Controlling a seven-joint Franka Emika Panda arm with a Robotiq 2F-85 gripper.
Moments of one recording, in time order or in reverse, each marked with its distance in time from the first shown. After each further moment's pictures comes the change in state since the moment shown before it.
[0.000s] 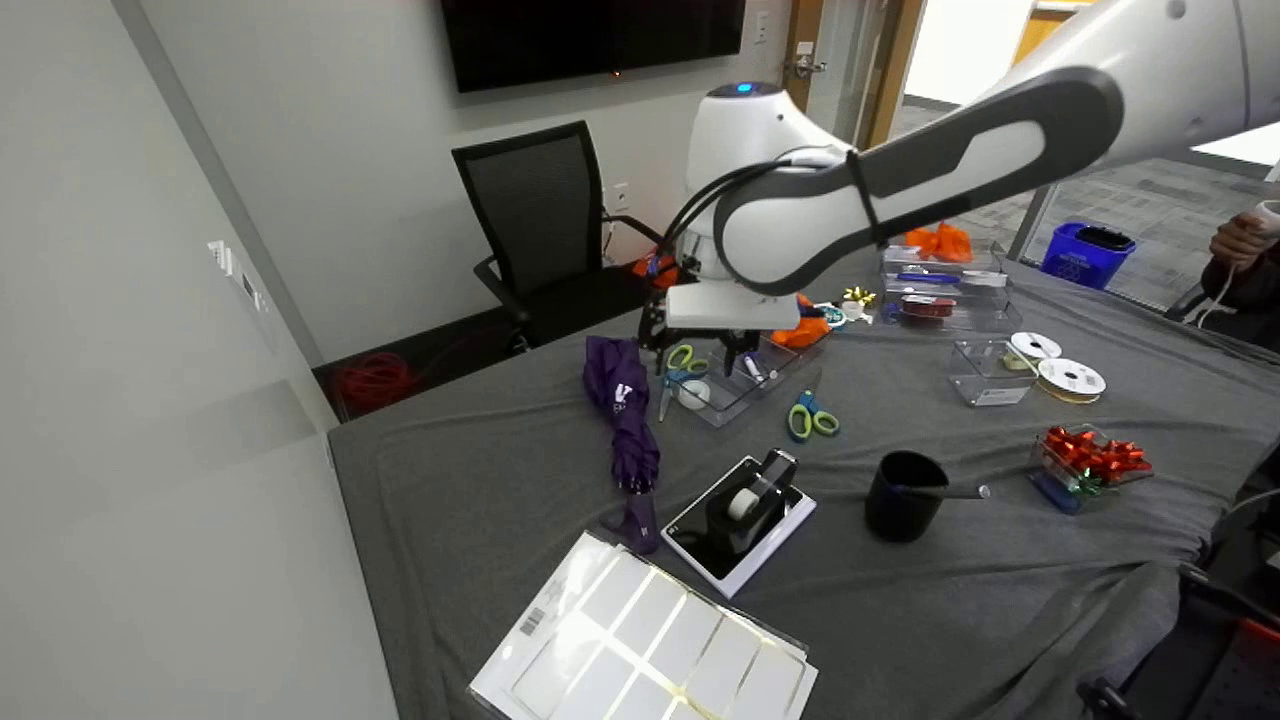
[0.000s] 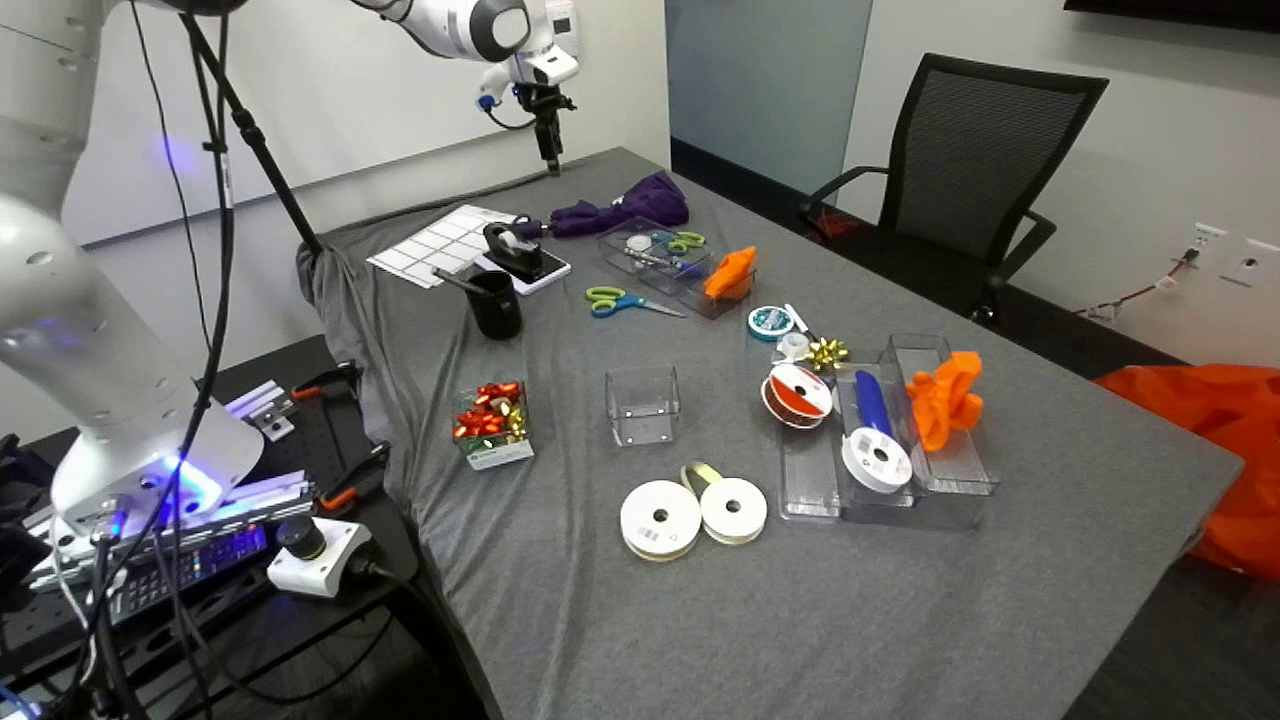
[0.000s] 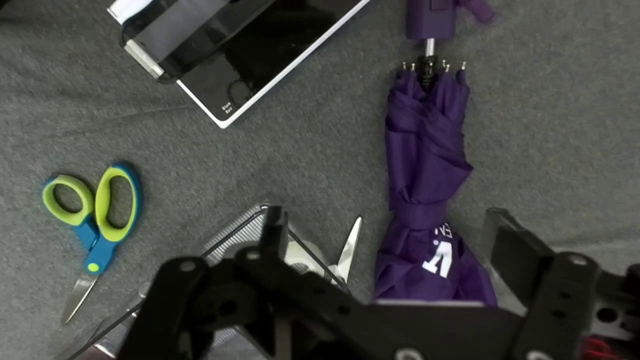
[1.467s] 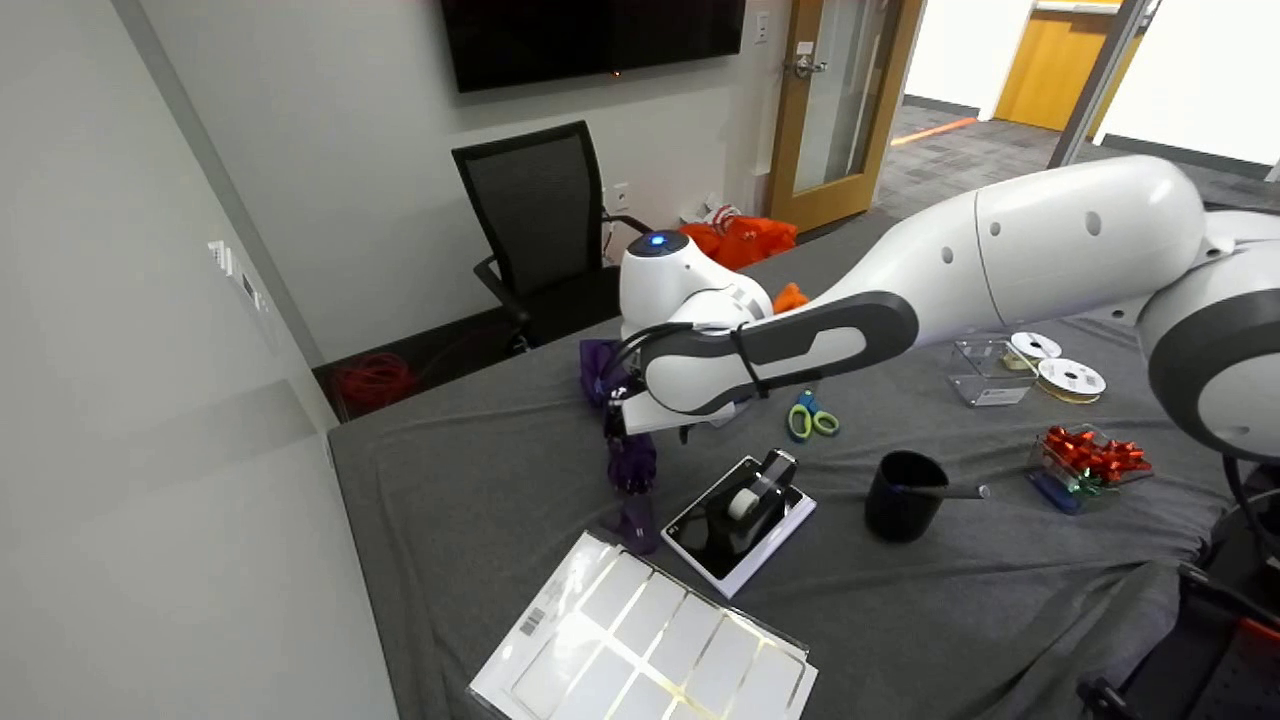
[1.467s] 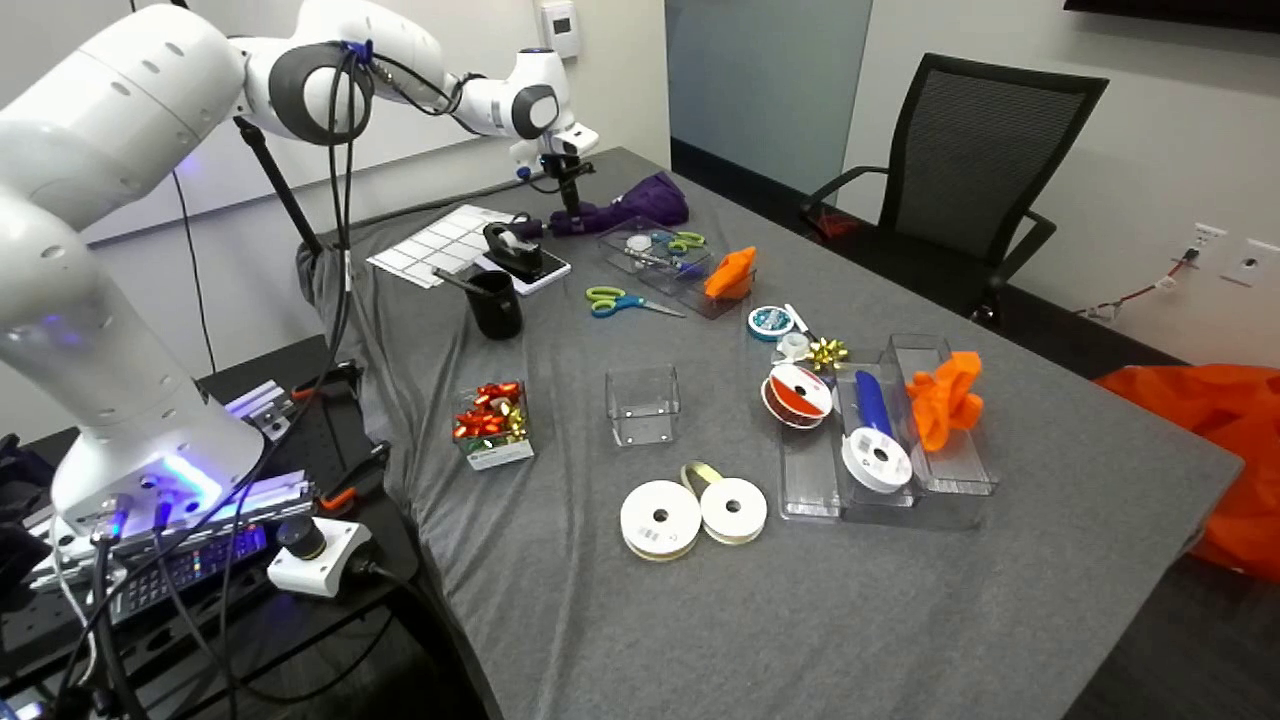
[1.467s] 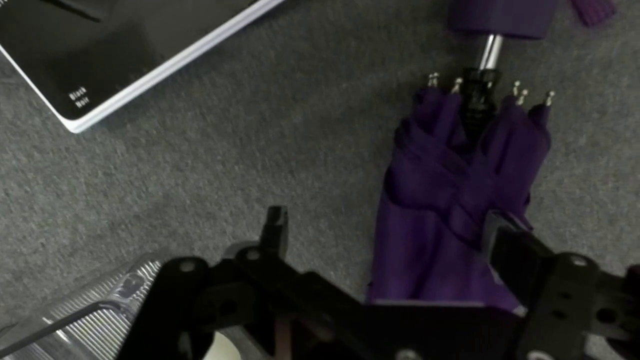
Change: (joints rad) arm 0.077 0.493 -0.037 0.509 -0.033 -0.069 -0.112
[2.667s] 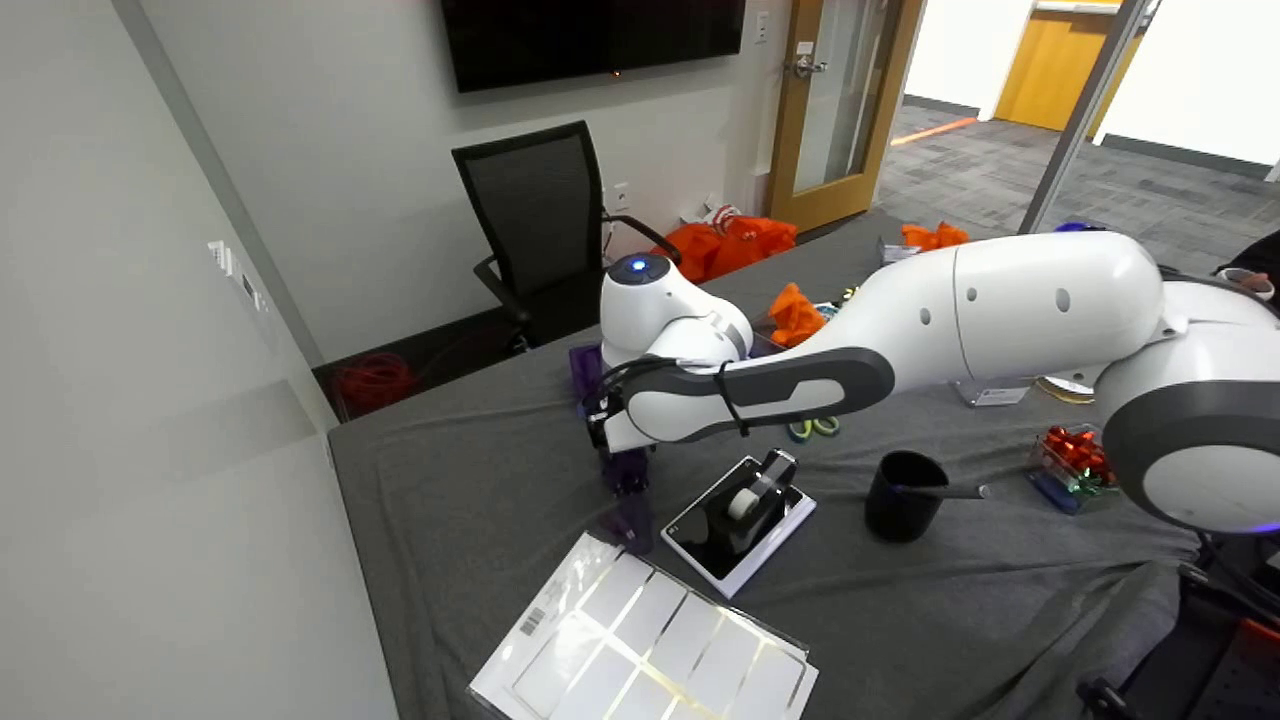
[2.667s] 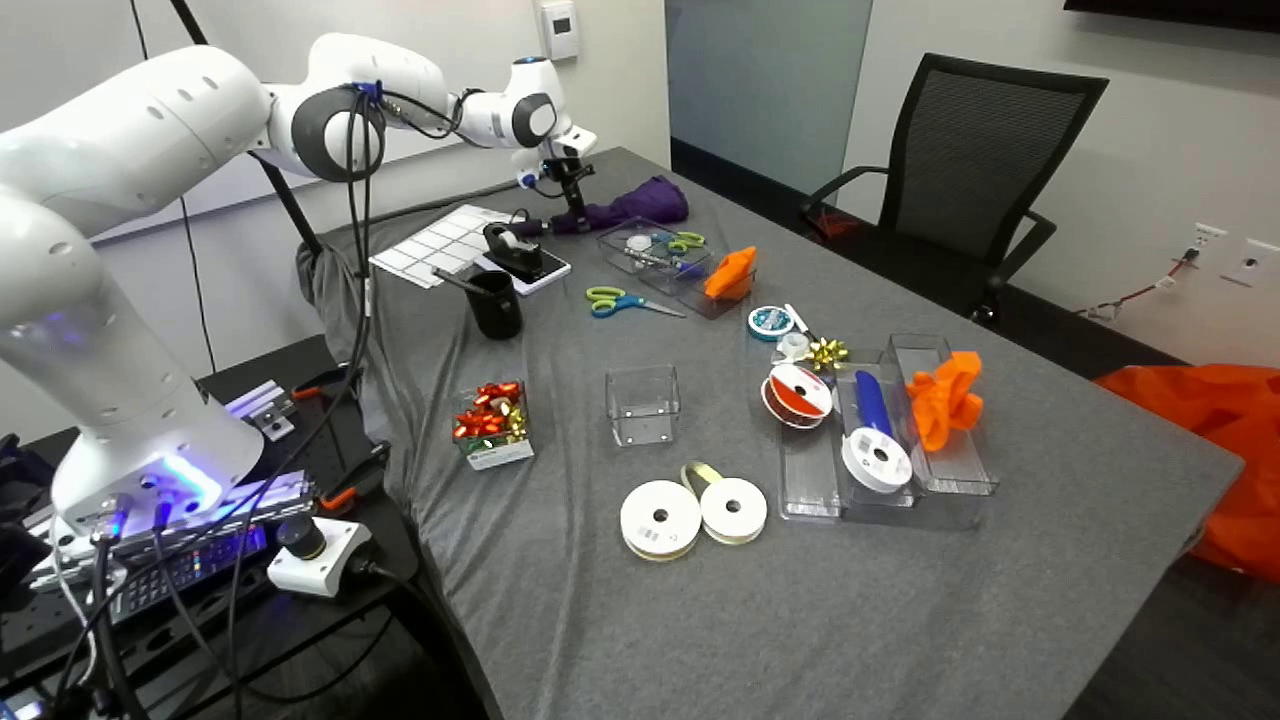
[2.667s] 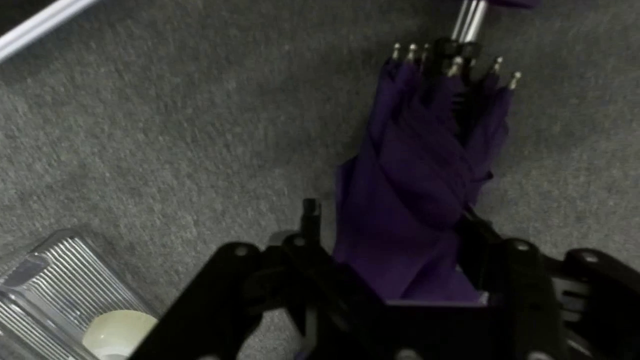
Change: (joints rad) arm 0.046 0.163 -0.035 0.240 -0.024 -0.009 -0.015
